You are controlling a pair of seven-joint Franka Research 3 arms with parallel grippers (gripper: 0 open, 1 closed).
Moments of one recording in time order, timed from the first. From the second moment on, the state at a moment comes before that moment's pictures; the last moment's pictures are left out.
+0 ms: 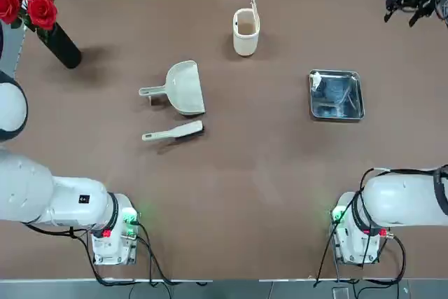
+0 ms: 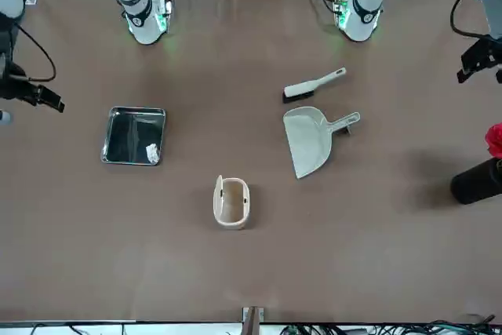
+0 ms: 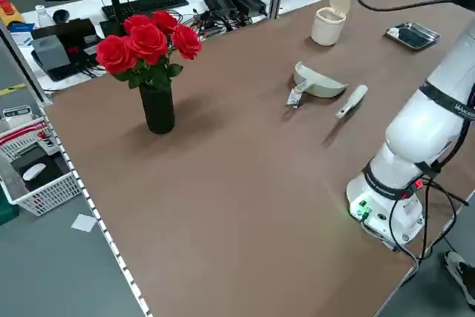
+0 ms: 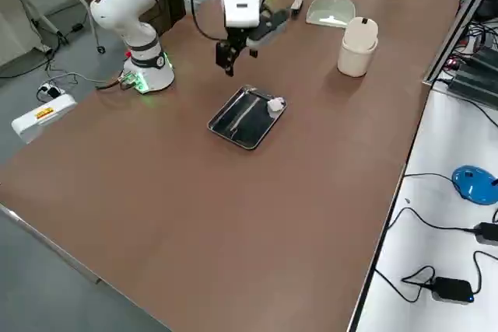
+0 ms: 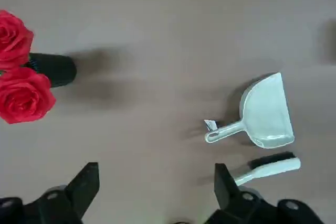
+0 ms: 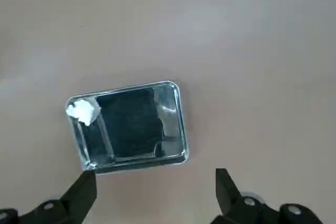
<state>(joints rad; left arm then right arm) -0.05 0.00 0.04 -1.43 0.00 1.44 0.17 -0.02 -0.10 -0.22 -2.04 0.00 1.88 -0.04</state>
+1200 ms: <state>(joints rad) -0.05 -0.07 -0.18 -1.97 0.04 1.85 0.63 -0.01 0.12 -0.30 -2.48 0.02 2.66 -0.22</state>
